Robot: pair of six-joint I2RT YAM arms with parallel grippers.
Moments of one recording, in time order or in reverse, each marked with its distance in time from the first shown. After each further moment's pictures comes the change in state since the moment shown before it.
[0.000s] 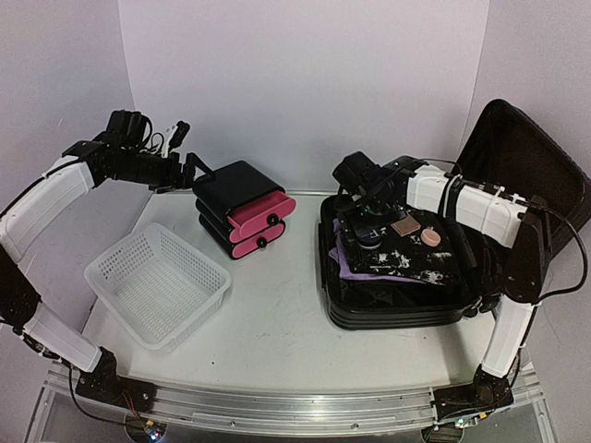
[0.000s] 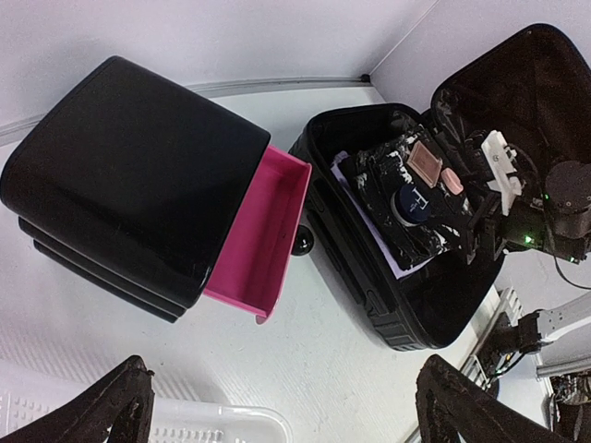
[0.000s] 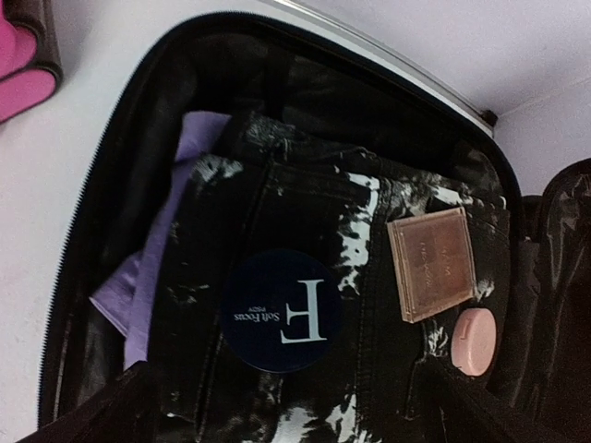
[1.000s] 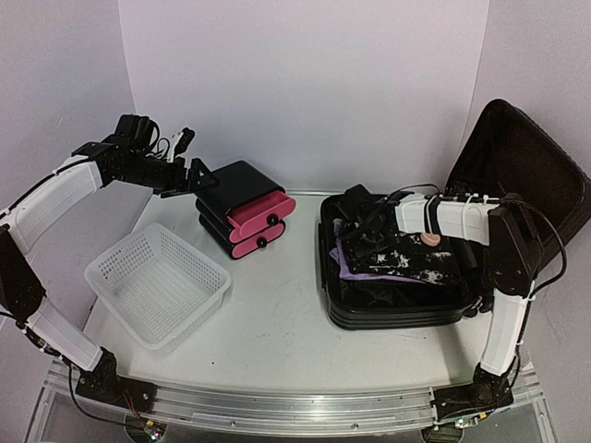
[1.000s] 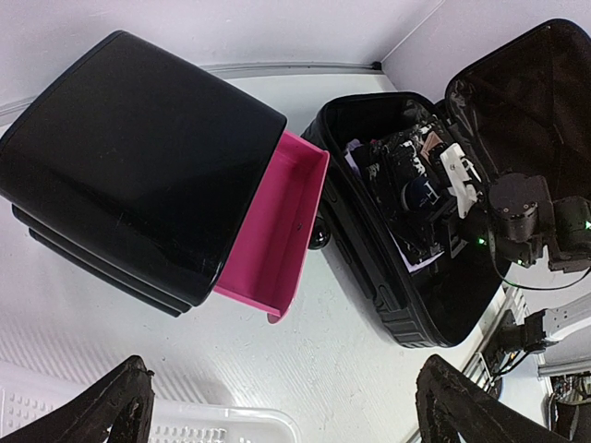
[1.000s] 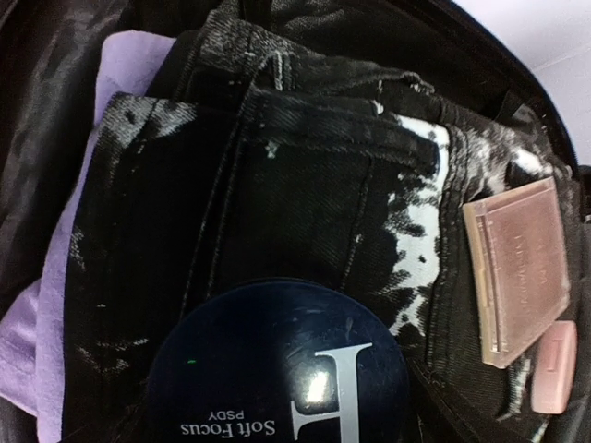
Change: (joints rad) left arm 0.000 0.055 -0.005 0.000 -0.005 0.001; right arm -0.075 0.081 -0.246 0.272 0.027 0.002
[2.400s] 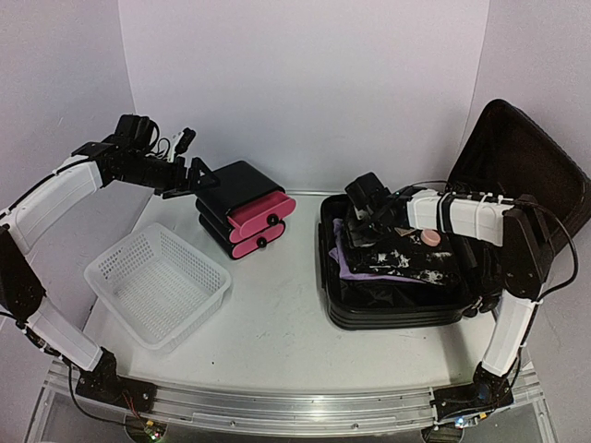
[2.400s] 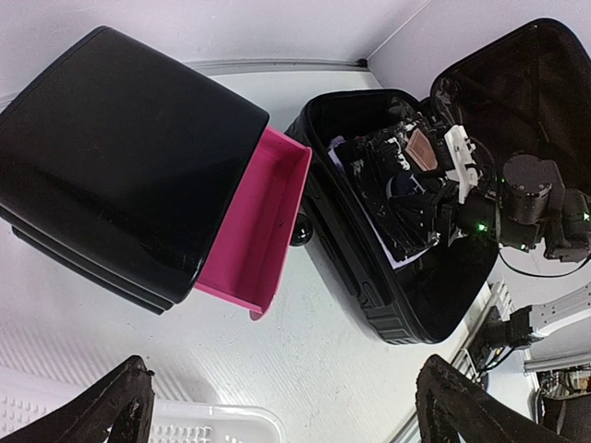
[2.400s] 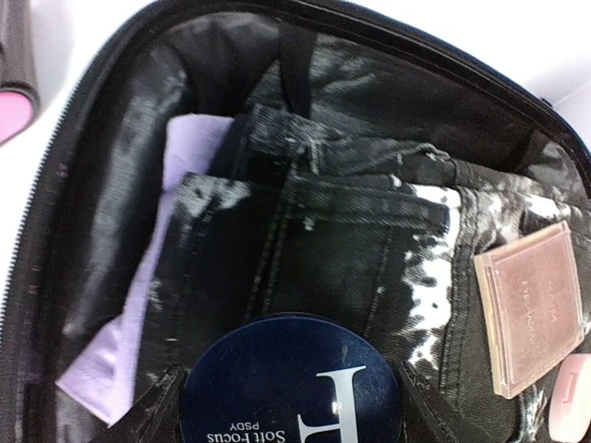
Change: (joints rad) left arm 0.000 0.000 0.000 0.000 0.040 -0.017; right arm -0.024 -0.072 -0.042 0.149 -0.140 -0.019
